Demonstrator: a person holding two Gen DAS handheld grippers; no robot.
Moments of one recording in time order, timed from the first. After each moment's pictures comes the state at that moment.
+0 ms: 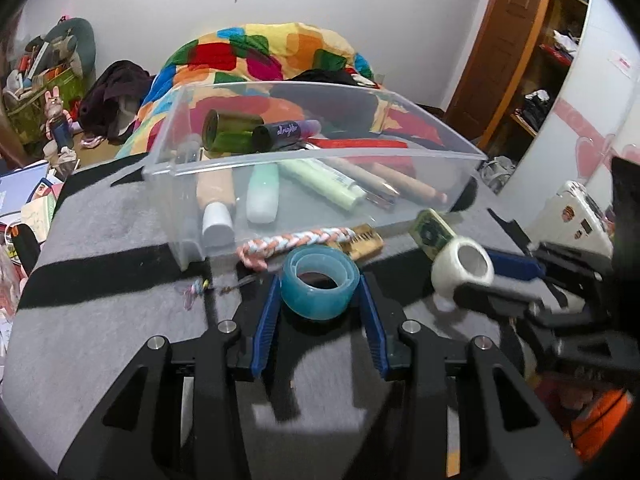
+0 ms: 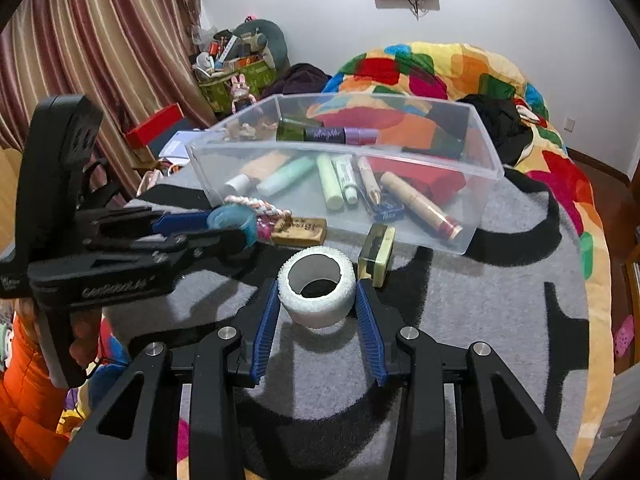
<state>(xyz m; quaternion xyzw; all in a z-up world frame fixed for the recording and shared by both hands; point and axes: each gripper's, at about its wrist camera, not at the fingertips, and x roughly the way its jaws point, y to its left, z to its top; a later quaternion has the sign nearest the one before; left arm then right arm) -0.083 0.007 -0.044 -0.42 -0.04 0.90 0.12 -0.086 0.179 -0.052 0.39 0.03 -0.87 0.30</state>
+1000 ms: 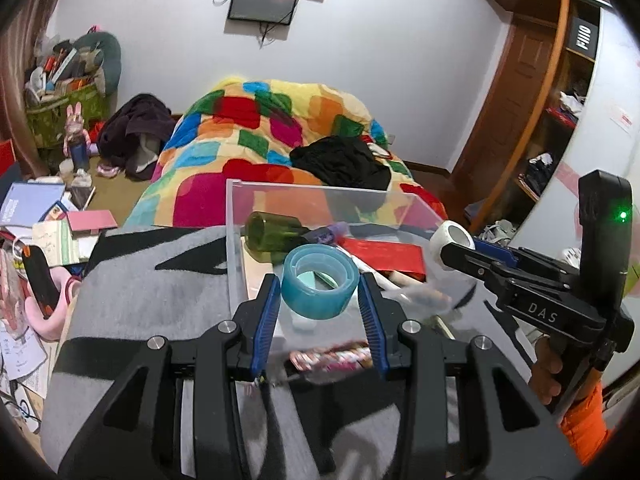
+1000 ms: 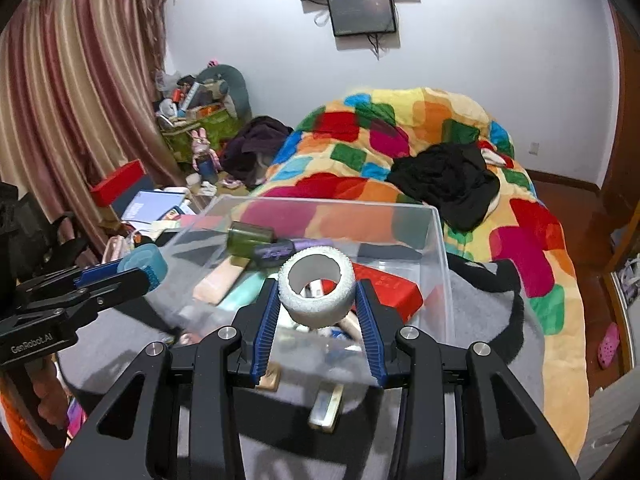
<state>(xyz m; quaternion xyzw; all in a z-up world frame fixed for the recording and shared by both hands) -0.114 -0.036 0.012 -0.35 -0.10 0.93 0.09 -0.167 0.166 -0.004 0.35 0.00 -0.91 0.22</state>
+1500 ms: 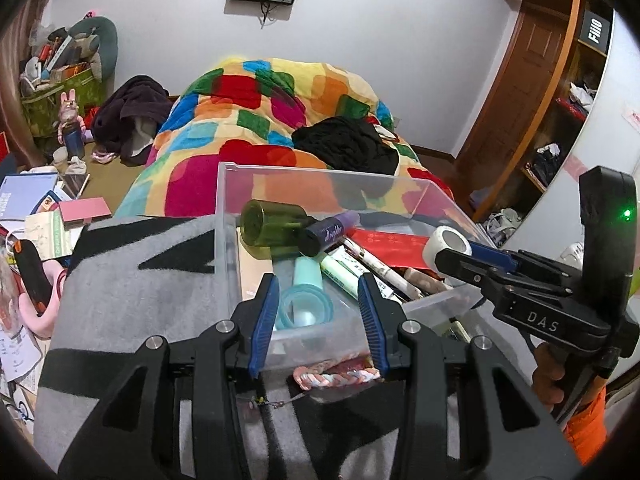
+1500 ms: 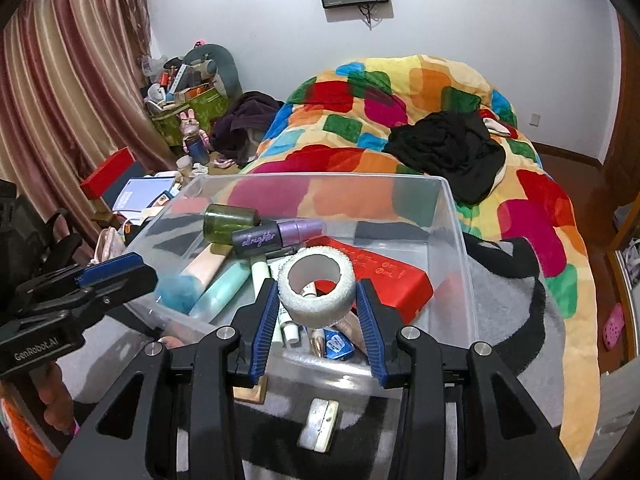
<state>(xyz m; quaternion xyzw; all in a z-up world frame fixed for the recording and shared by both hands) -0.141 -0.030 -0.004 -0.37 -0.09 0.92 0.09 -0.185 0.162 -0.021 0.38 0.00 -0.90 0.22</state>
